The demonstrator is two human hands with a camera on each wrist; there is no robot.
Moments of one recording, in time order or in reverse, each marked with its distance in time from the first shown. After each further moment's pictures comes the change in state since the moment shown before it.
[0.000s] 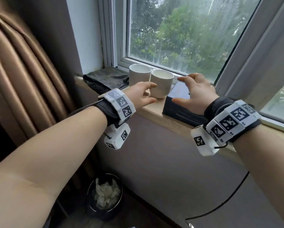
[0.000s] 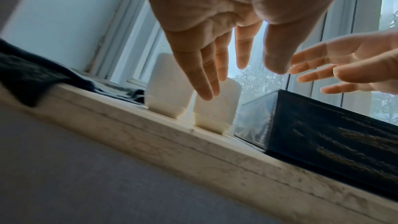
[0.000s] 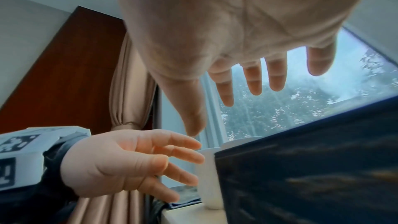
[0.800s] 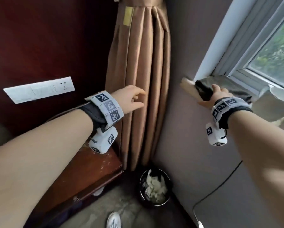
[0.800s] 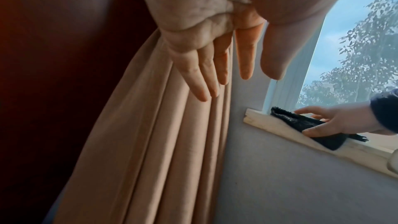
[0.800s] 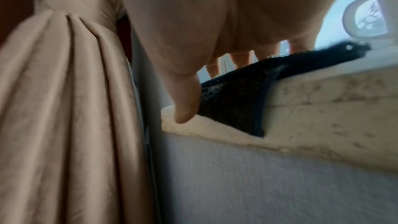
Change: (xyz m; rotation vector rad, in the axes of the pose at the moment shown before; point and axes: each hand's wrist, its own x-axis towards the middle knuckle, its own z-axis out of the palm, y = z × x) left_hand -0.195 -0.236 -0.193 0.094 0.093 -0.500; right_hand 0.162 -0.256 0.143 -0.089 -0.257 0.091
